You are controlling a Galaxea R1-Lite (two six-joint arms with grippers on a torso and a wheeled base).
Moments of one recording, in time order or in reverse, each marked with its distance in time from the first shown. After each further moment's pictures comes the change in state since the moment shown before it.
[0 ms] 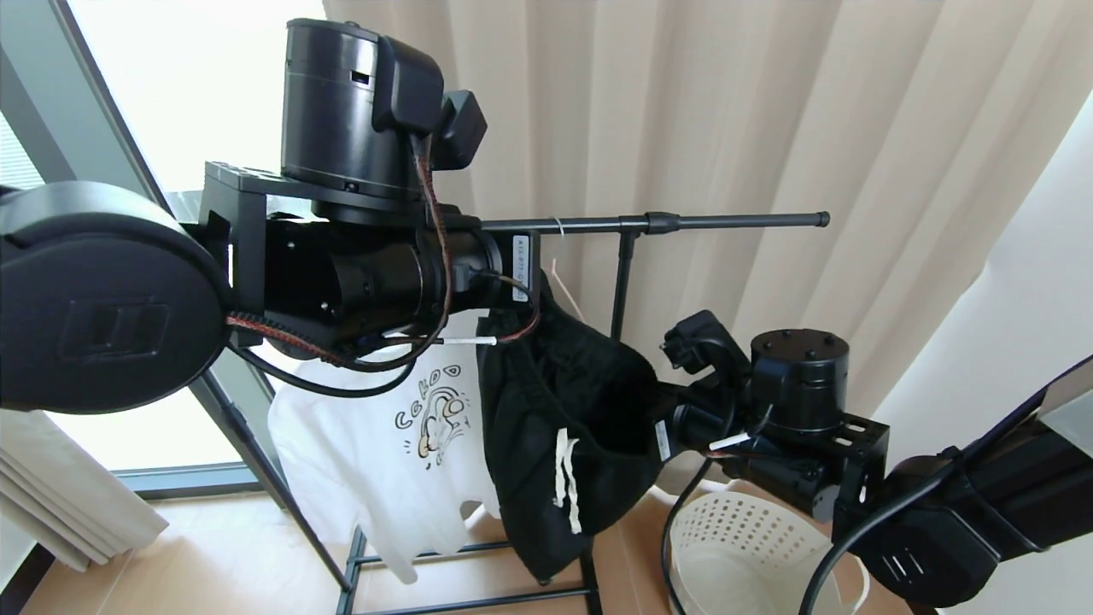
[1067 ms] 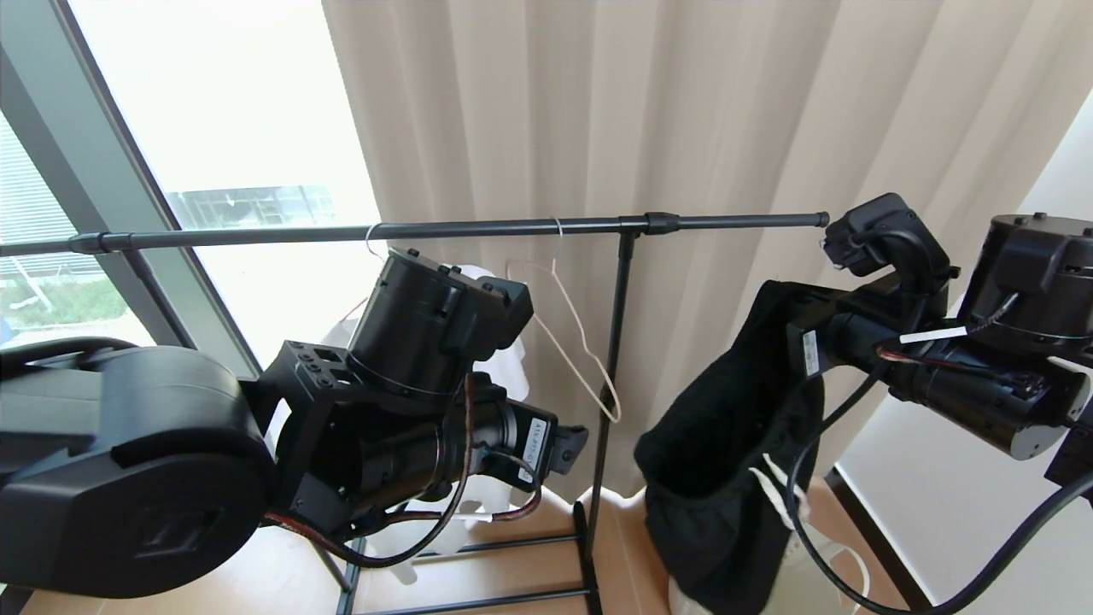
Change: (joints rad) left arm -0.083 -0.010 0.306 -0.007 -0.083 -0.008; right arm -0.189 -0.357 -0.023 0.226 -0.103 -0.249
